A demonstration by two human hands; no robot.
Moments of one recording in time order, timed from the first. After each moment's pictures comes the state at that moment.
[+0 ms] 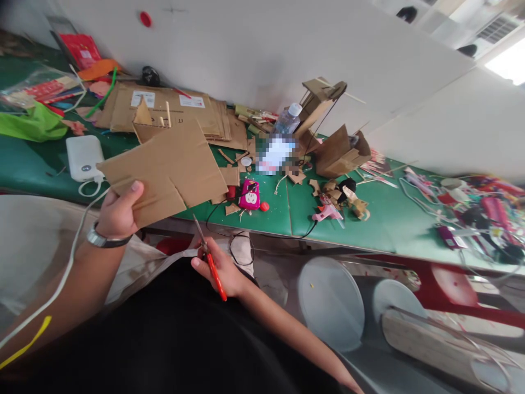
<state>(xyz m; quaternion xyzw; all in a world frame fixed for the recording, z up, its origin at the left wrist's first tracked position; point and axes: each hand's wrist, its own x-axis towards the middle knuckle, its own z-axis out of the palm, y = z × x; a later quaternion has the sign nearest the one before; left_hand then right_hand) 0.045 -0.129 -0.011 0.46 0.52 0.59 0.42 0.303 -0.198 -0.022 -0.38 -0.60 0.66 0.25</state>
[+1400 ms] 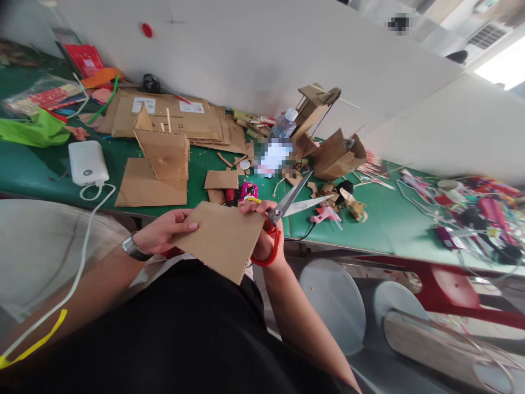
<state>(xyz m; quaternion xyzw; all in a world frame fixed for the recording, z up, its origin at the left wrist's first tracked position) 0.089 -0.134 -0.013 0.34 0.37 0.35 0.79 0.339 -0.133 0.024 -0.39 -0.52 0.47 0.60</state>
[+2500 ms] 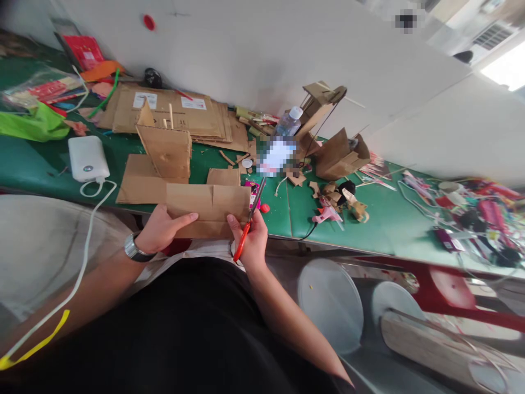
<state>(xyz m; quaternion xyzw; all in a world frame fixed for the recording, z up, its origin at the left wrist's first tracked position) 0.093 -0.138 -0.011 0.48 0.51 0.49 0.52 0.311 -0.148 -0.004 -0.55 -0.50 0.40 0.53</state>
